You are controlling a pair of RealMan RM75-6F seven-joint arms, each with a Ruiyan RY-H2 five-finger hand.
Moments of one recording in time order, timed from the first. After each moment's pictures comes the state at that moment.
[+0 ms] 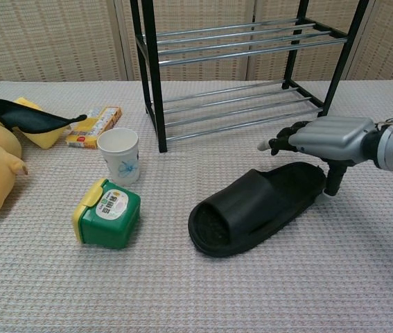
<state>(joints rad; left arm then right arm) -0.10 -1.04 0.03 -1.75 1.42 1.33 0.10 0.78 -1.47 0.07 -1.34 -1.29 0.71 -0.41</state>
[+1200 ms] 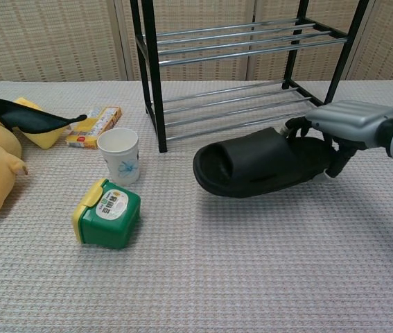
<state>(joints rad) -0.10 -1.04 0.03 -1.72 1.43 1.32 0.07 0.72 -1.49 0.10 -1.30 -1.26 0.87 -0.25</state>
